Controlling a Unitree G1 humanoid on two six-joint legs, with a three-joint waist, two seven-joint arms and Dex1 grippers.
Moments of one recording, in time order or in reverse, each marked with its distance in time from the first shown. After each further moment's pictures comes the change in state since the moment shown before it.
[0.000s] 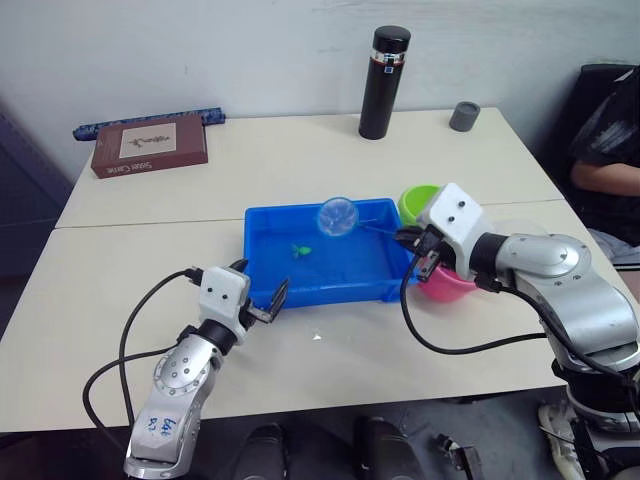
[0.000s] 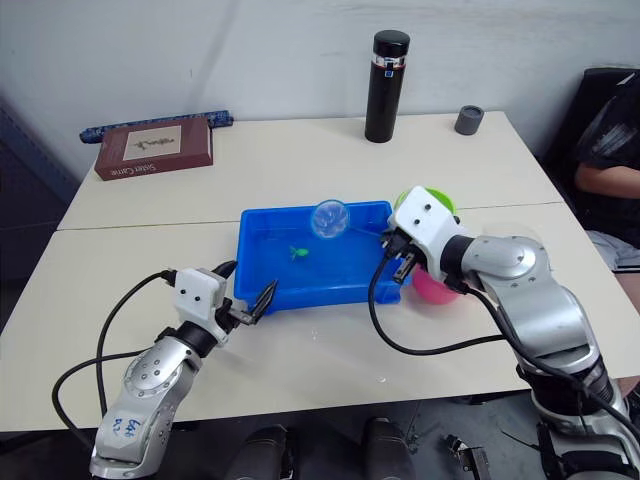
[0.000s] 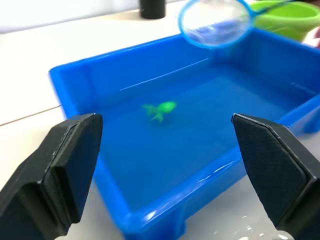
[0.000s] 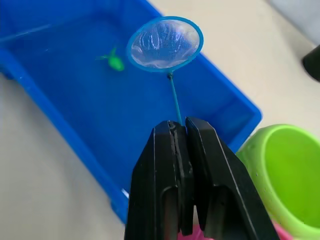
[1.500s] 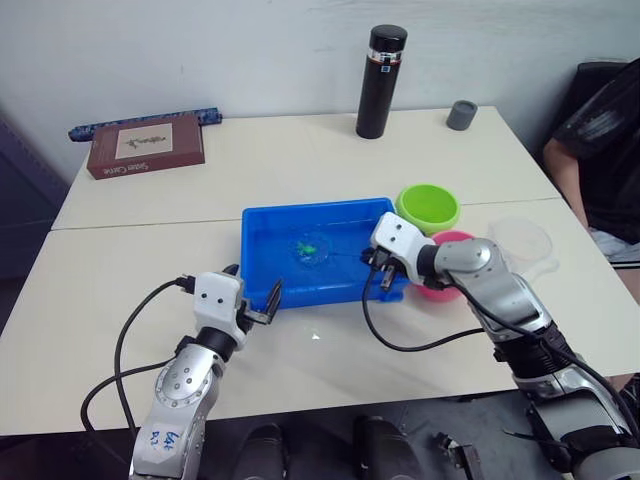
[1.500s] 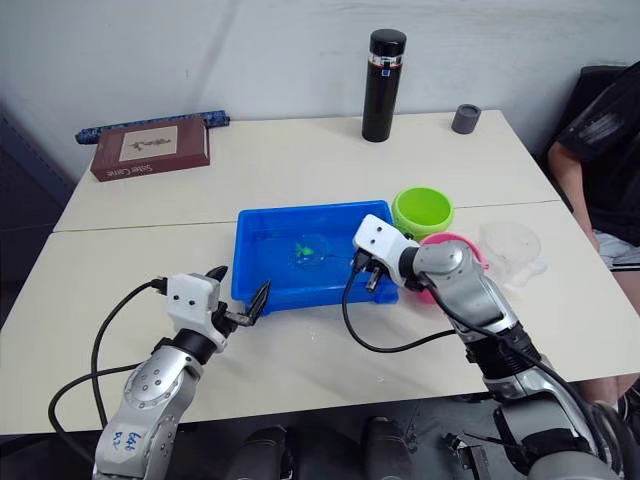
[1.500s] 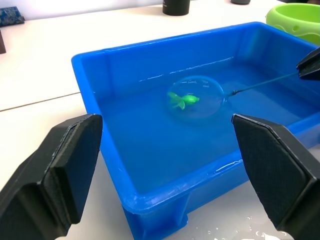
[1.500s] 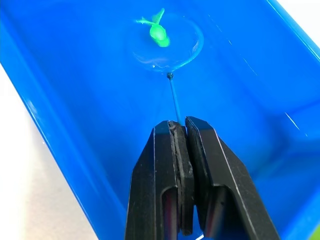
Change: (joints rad) left arm 0.044 -0.069 -0.011 -0.075 0.024 0.047 0.071; right arm -0.098 0.181 0.200 0.436 -0.181 -0.307 0.076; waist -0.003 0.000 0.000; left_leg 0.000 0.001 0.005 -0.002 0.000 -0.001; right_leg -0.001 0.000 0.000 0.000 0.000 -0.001
